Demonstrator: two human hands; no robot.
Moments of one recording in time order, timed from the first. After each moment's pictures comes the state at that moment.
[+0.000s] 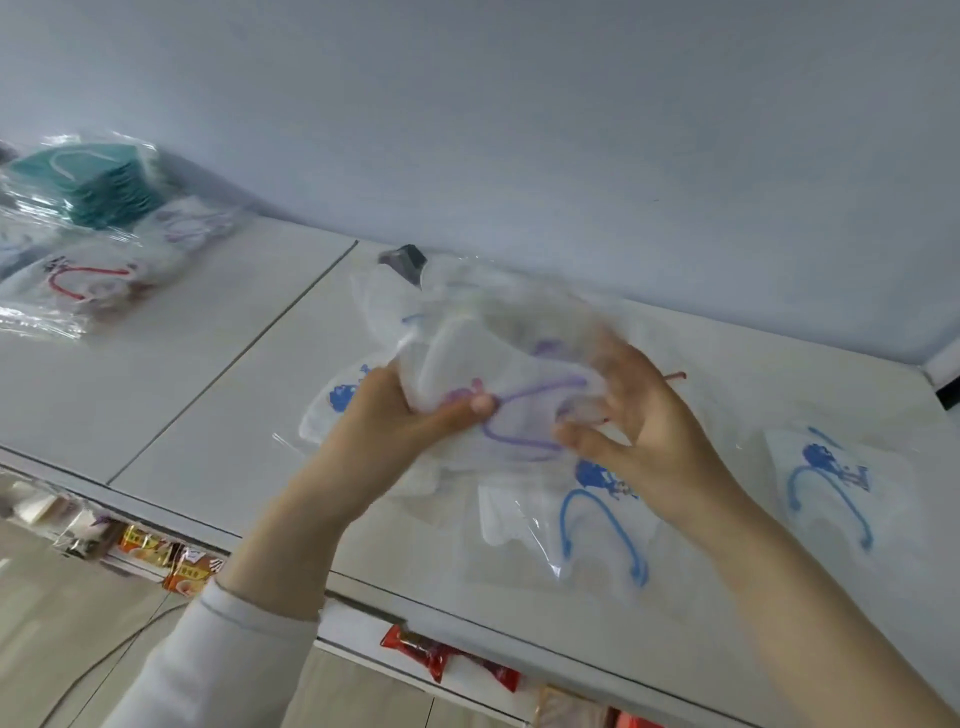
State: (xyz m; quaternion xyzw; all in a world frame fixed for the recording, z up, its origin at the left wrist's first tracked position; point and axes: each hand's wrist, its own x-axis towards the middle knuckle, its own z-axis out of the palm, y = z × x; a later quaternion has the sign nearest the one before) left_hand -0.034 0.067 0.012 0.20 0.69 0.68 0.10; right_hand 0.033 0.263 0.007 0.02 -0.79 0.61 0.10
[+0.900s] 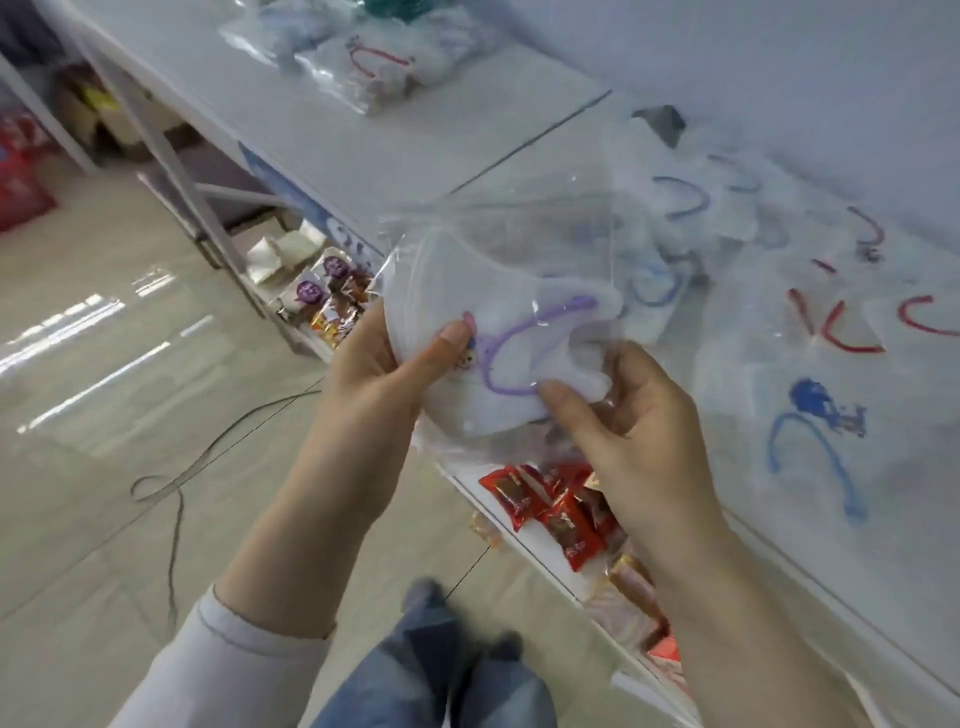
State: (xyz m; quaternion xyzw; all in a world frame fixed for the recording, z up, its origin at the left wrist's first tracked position) left_hand 0.086 -0.054 -0.019 -0.05 0.57 0.82 -0.05; right_hand 0.091 0.106 -0.017 0.05 -0.74 0.67 -0.01
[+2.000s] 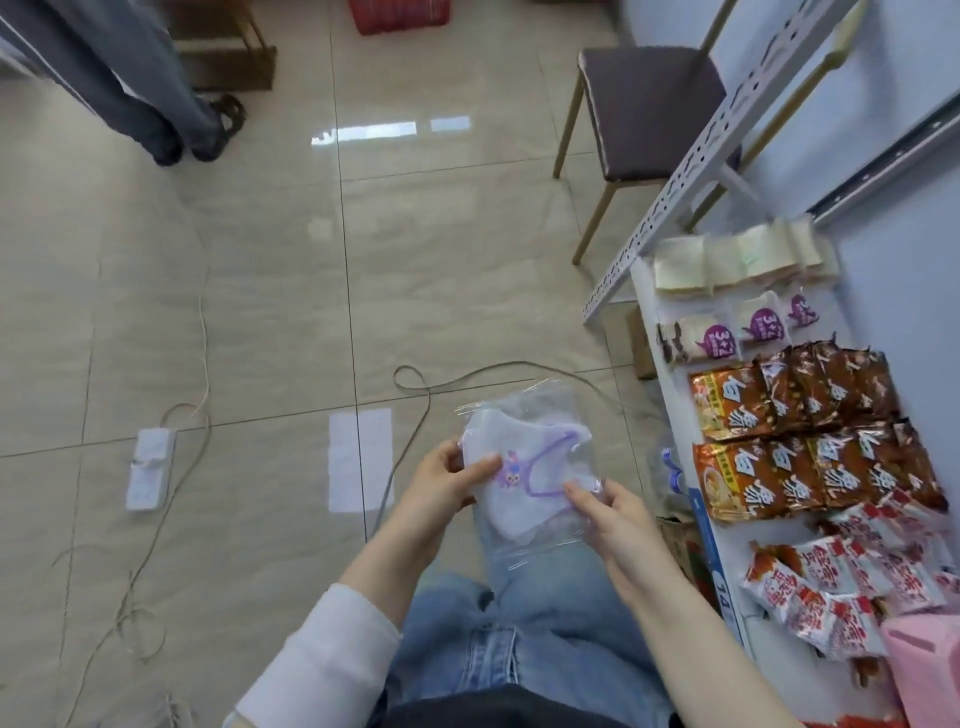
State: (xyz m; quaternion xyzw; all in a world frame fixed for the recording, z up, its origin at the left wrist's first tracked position) left_hand 0.102 -0.597 -0.235 -0.50 0.42 0.76 0.00; right_hand 0.001 -0.451 -0.249 -0.12 -0.66 0.57 -0.48
